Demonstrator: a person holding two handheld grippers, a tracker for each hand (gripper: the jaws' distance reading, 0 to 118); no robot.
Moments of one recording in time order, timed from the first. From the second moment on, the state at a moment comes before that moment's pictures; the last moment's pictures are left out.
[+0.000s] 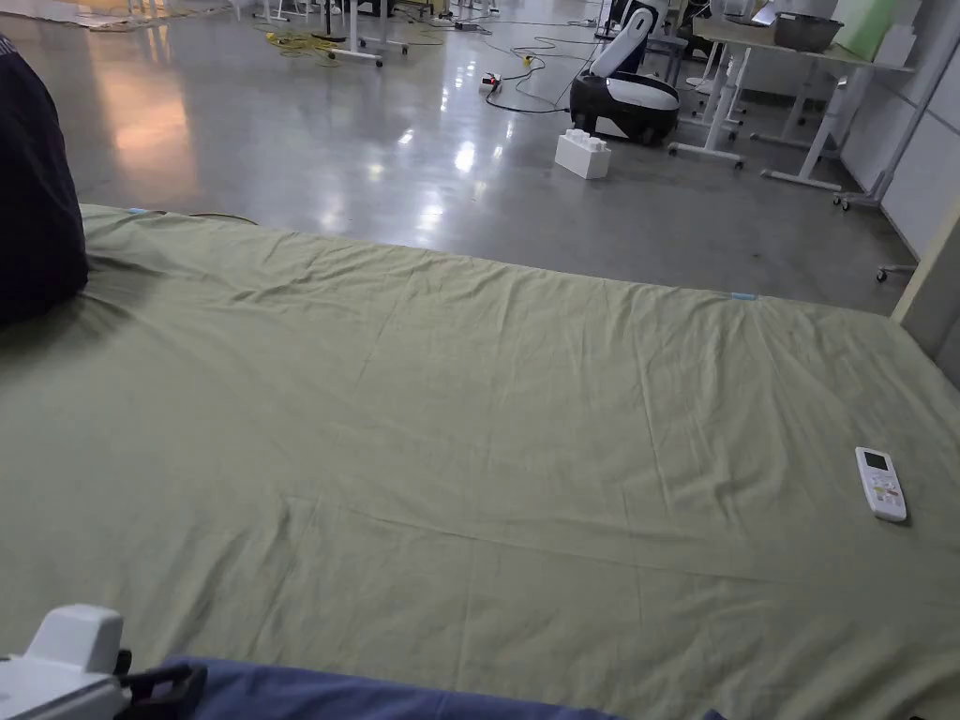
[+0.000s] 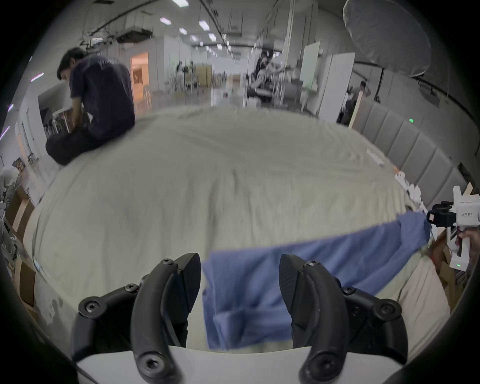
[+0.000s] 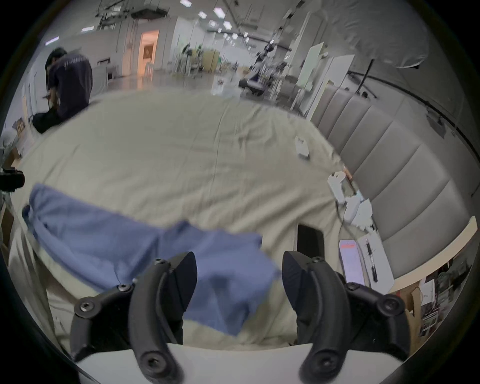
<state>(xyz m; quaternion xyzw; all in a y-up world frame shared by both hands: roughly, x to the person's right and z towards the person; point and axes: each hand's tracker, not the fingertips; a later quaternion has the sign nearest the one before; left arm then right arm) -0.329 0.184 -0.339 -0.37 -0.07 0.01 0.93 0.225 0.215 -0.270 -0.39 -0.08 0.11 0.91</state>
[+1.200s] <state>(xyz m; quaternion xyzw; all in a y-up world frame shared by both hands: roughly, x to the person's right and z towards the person) -0.308 0.260 -0.353 -0.22 -0.02 0.04 0.97 0.118 0.301 -0.341 -0.04 -0.10 0.08 0.99</state>
